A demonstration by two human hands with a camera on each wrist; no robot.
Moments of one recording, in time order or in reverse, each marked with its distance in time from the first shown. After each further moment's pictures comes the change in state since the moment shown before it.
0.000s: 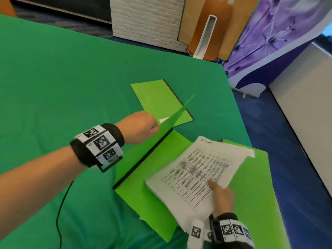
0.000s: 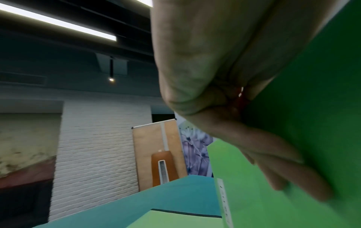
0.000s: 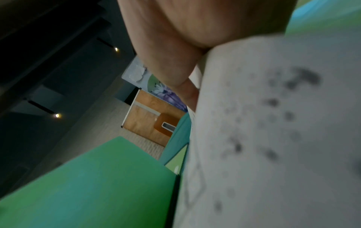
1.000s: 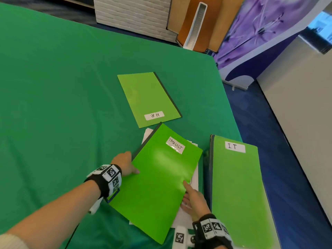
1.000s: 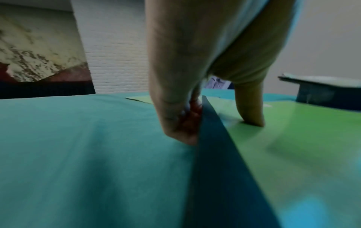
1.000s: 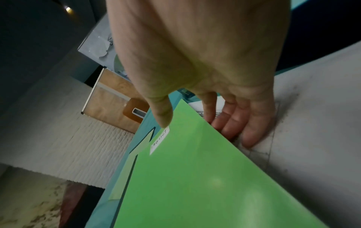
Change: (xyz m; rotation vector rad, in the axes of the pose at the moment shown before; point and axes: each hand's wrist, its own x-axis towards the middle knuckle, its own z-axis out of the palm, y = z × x) left_hand 0.002 -0.037 0.169 -0.399 -0.373 -0.690; right_hand 0.020 0.044 0.032 -0.141 -0.307 0.349
